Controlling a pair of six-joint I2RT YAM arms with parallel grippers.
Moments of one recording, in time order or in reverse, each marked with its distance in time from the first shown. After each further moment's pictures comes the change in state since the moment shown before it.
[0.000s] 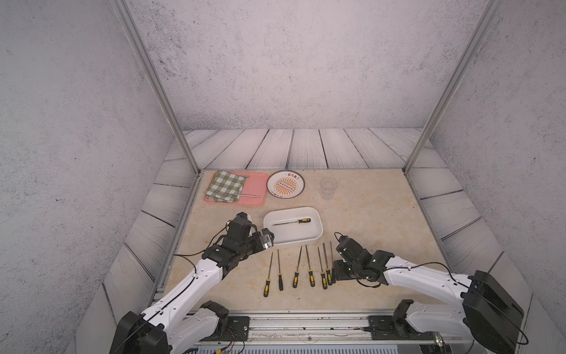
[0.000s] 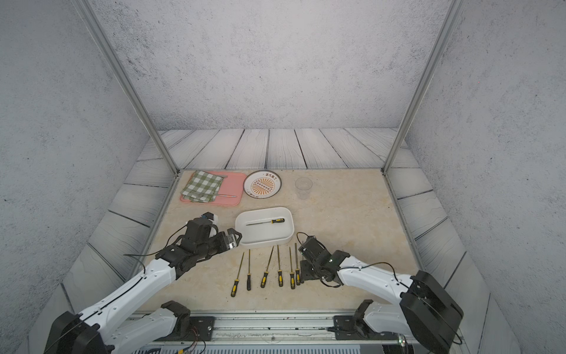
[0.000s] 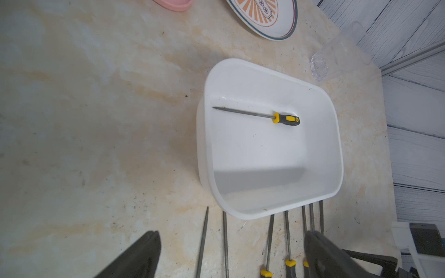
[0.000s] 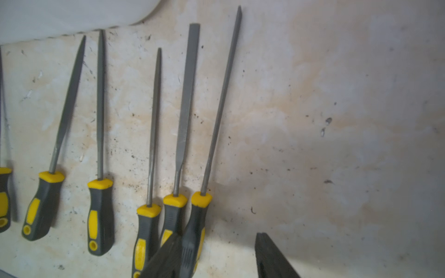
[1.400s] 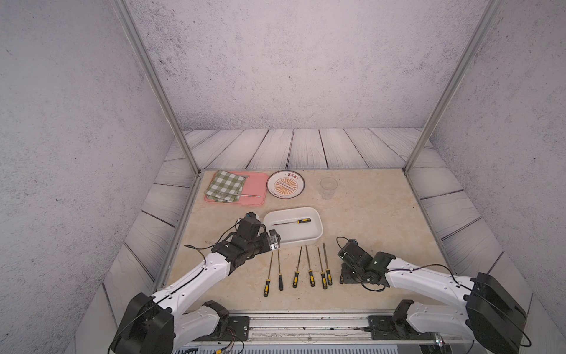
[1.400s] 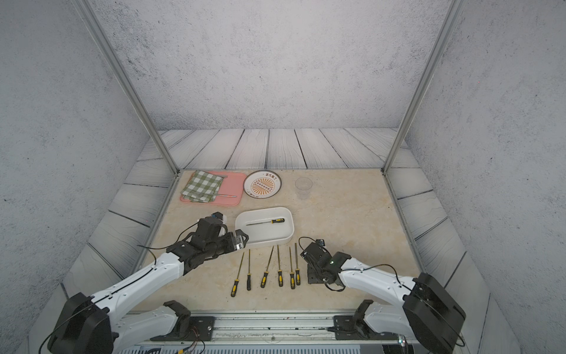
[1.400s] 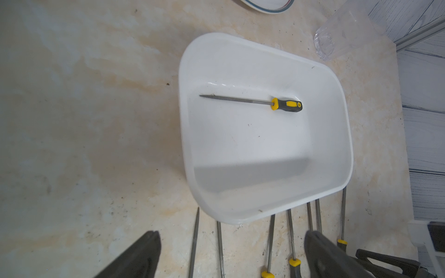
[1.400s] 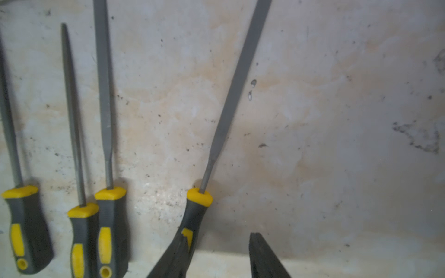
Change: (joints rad) left arm -0.079 0.108 0.029 0.029 -0.037 0.005; right arm 0.008 -0.029 -0.018 -0.142 0.112 0.104
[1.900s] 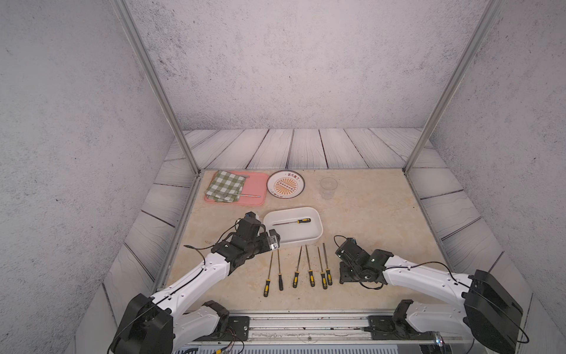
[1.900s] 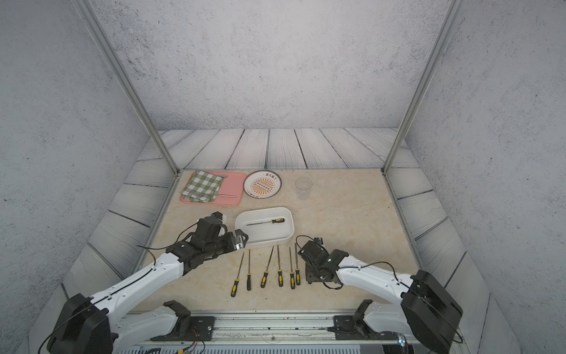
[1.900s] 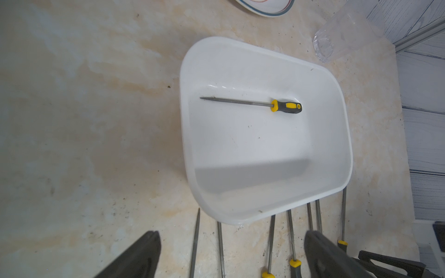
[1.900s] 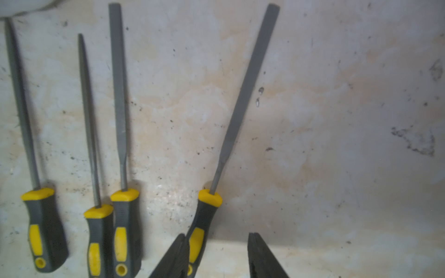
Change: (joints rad) left arm 0.000 -0.009 0.000 -0.001 -0.004 0.003; right arm 0.023 0.014 0.051 -0.024 0.008 0.018
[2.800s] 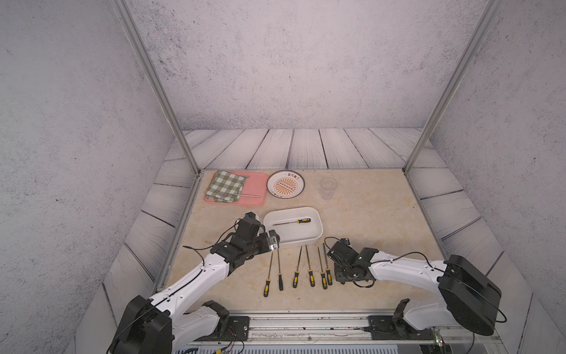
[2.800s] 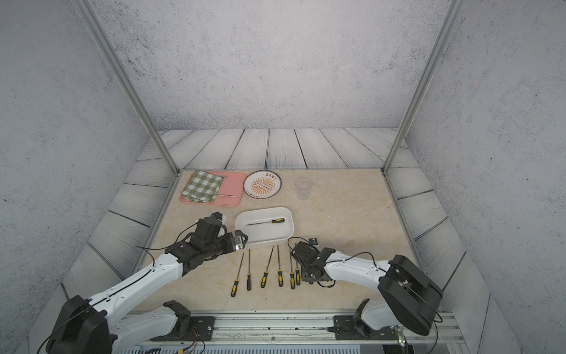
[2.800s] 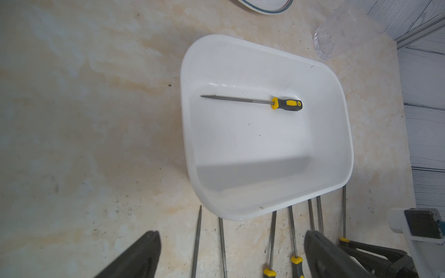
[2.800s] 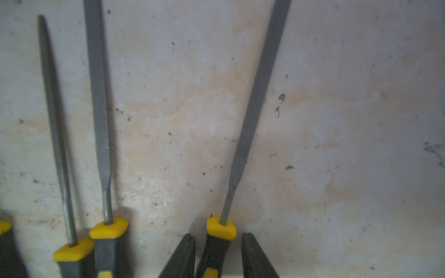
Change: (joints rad) left arm 0.000 -0.009 0.000 -0.018 0.001 0.011; right arm 0.030 0.163 0.026 0.055 0.054 0.022
